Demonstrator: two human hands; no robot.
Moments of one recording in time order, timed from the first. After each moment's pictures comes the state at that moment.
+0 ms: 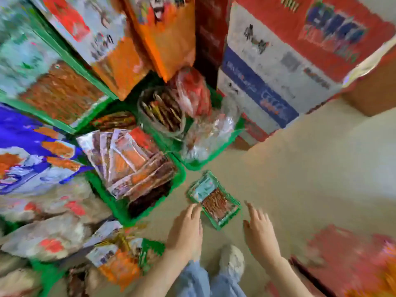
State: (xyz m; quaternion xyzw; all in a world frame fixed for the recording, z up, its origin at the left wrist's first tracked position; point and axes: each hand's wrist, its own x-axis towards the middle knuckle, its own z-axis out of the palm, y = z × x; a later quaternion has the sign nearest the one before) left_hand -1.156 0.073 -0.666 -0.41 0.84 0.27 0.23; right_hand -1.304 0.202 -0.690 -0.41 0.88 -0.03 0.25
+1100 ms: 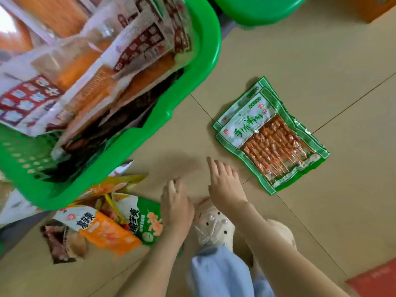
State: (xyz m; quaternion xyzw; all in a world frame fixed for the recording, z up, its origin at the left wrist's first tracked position) left_hand -1.001 0.112 -1.075 -0.57 0.76 0.19 0.26; right_hand -1.134 0.144 -1.085 -0.49 0.75 0.01 0.45
